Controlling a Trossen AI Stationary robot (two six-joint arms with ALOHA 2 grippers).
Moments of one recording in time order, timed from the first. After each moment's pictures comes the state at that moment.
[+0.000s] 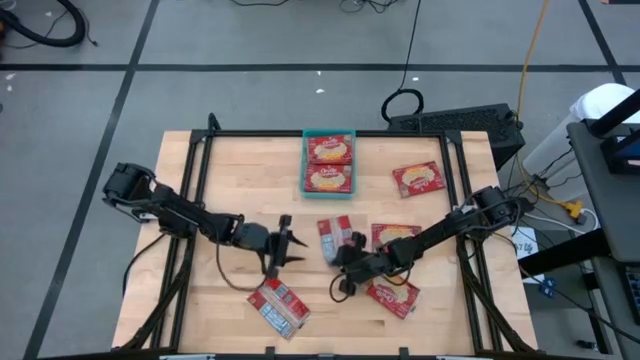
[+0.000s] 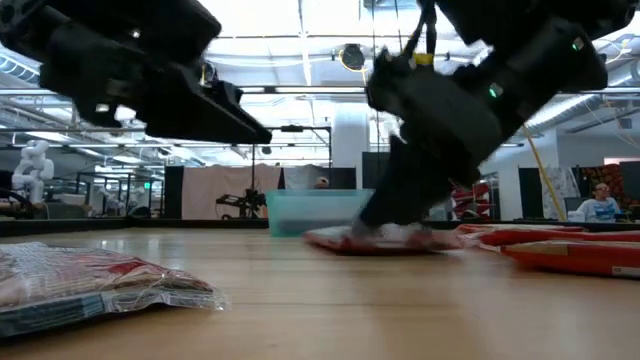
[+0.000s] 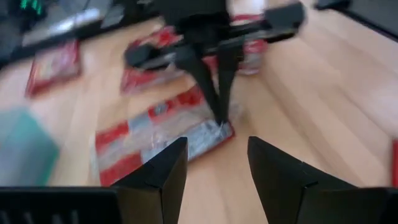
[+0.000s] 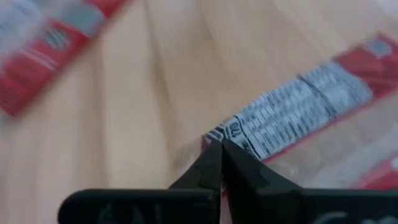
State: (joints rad) left arm -0.28 1.54 0.52 0.59 -0.12 0.19; right arm 0.39 1.87 0.87 0.20 0.37 0.57
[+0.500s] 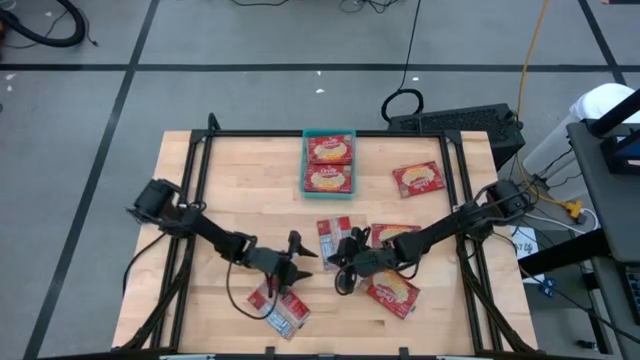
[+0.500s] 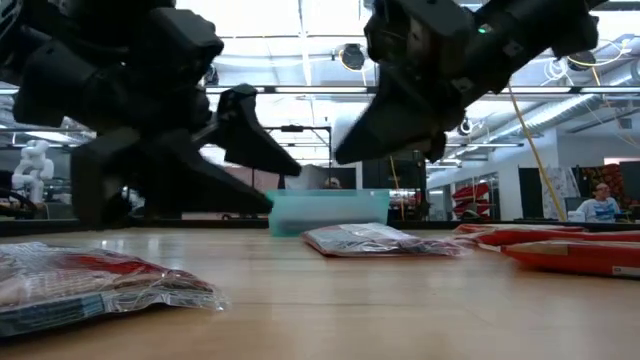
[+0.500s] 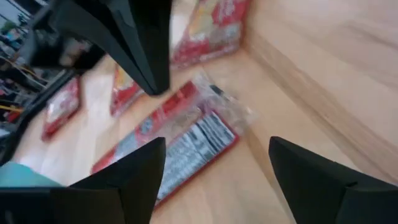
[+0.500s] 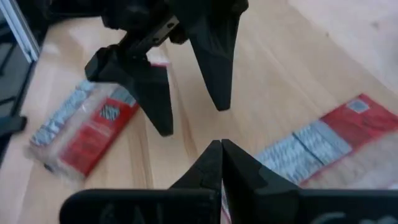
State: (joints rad) left arm -0.41 1.83 0.61 0.77 -0.31 0.46; right arm 0.38 1.75 0.87 0.22 0.36 0.61
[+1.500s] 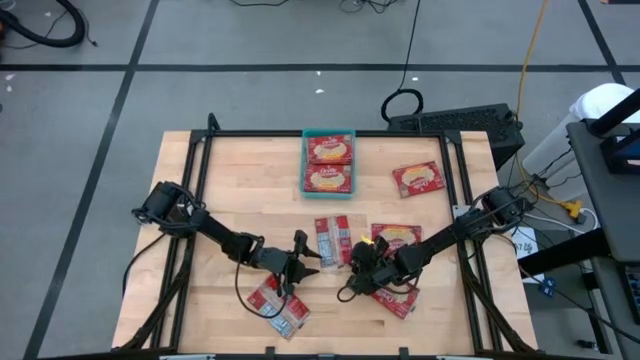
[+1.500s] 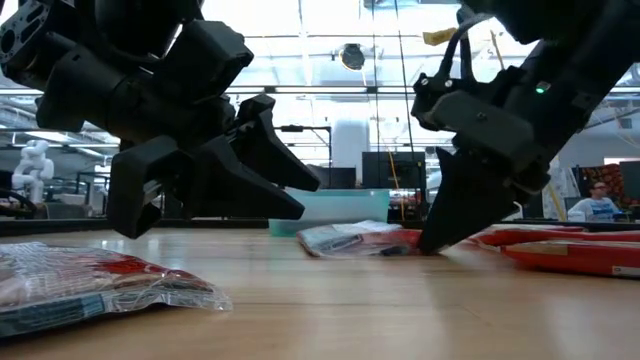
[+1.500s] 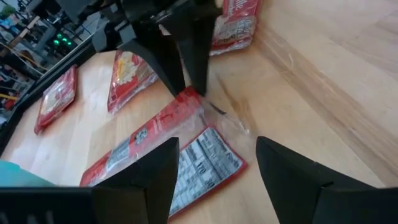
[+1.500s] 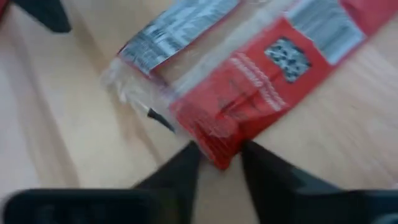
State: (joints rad) left arm -0.38 1.89 0.68 0.75 -0.31 0.42; right arm 0.46 1.83 0.87 -0.15 0.45 1.01
